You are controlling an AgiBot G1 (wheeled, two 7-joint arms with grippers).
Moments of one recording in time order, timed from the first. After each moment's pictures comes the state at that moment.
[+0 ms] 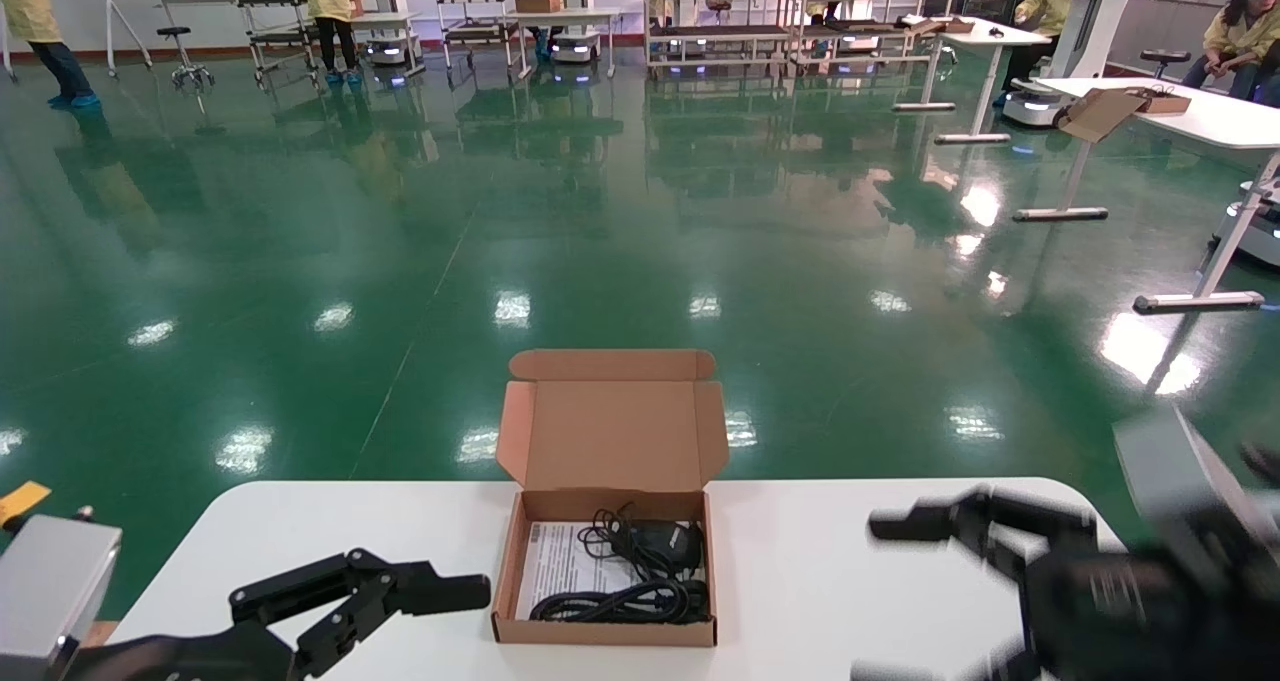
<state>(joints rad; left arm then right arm) -1.09 0.57 0.38 -1.25 0.65 1.44 -0.13 1.45 -0.66 -0.47 0.92 -1.04 -1.56 0.28</state>
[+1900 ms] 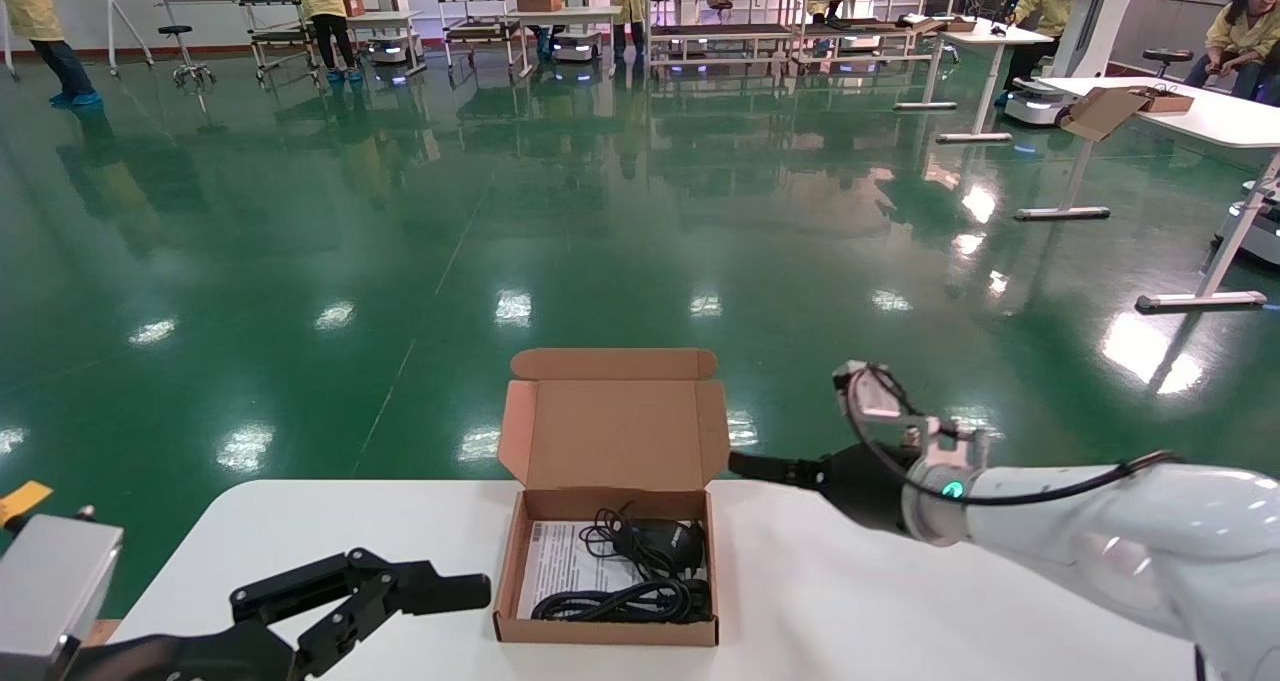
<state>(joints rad) -1.09 0.57 0.38 -1.25 0.65 1.44 -0.13 1.70 -1.34 -0.67 0.02 -1.37 -0.76 0.64</state>
